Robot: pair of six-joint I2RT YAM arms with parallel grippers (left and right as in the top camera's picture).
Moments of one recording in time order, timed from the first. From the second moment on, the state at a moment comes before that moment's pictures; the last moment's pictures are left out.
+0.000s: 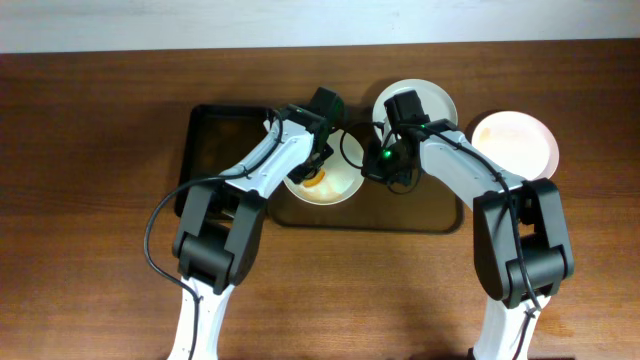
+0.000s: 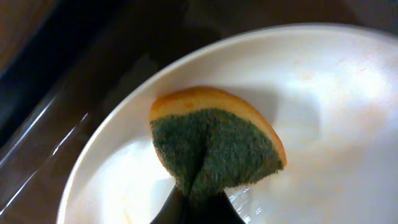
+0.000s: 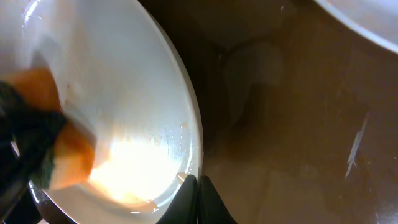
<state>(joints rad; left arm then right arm) -0.49 2.30 1.80 -0.93 -0.14 -1.18 0.26 2.04 1.40 -0.62 -0.35 0.49</state>
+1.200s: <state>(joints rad) -0.50 2.28 1.78 -1.13 0.00 -1.40 0.26 2.04 1.40 -0.64 -0.36 0.49</state>
